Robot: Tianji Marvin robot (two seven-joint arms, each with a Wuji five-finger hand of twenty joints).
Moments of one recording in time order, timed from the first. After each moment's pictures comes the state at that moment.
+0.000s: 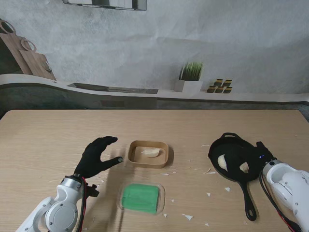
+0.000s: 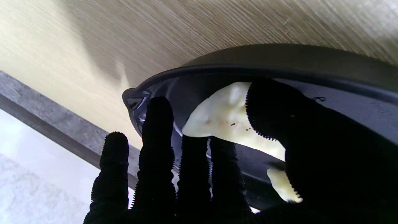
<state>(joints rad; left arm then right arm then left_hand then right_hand) 1.77 -1.14 -1.31 -1.63 0.55 -0.23 0.24 -1.58 -0.93 1.49 -1.32 -1.48 -0.28 0.02 0.58 -0.34 0.30 -0.06 0.42 0.18 0.28 0.20 0.31 0.15 0.32 0.28 0.14 0.25 0.25 0.45 0.00 0.42 0.19 0.57 0.43 -0.81 1.18 -0.19 0.30 -0.06 1.00 0.48 0.51 -0.07 0.97 0.47 0.66 0.01 0.85 0.49 0.14 0.13 0.85 0.51</state>
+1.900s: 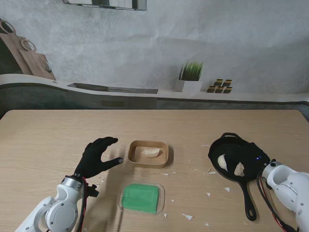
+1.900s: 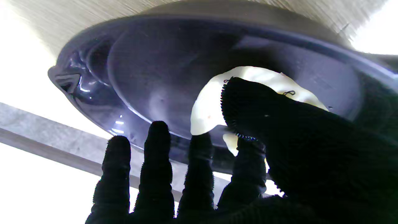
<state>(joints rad) 1.76 -1.14 -1.30 -1.62 0.58 -0.23 0.24 -1.61 -0.96 1.54 -1.34 -1.35 -0.44 -0.02 0.58 -0.34 0.30 -0.06 0.42 0.18 0.28 0.21 0.31 0.15 0.32 0.28 0.15 0.25 0.25 0.45 -0.03 0.42 0.18 0.57 0.54 -0.88 1.29 -0.20 0.44 -0.44 0.83 0.52 0.29 -0.17 0.93 0.41 0.34 0.00 0.74 0.46 0.05 0.10 0.93 0.53</state>
